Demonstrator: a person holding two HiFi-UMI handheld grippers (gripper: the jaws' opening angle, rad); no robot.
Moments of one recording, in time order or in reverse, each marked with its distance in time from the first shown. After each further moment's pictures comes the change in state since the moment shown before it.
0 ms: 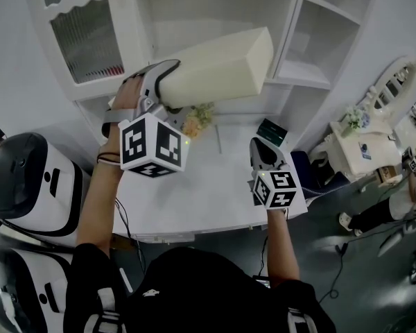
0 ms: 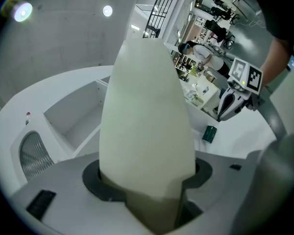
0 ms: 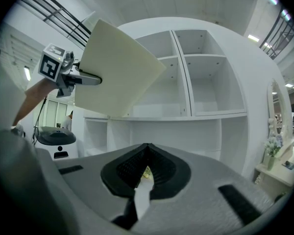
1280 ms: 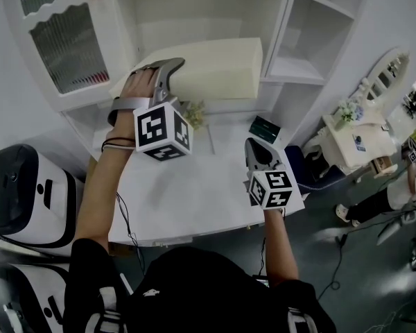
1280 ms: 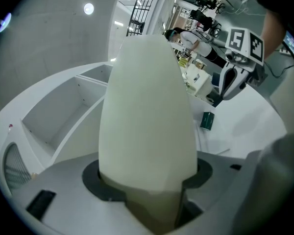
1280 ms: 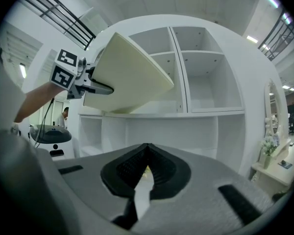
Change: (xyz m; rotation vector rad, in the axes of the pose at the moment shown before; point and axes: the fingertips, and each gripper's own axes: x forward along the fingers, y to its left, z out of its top) left arm 0.077 -0.025 -0.022 0.150 0.045 -0.068; right arm 0.013 -0.013 -0.010 0.002 0.027 -0.042
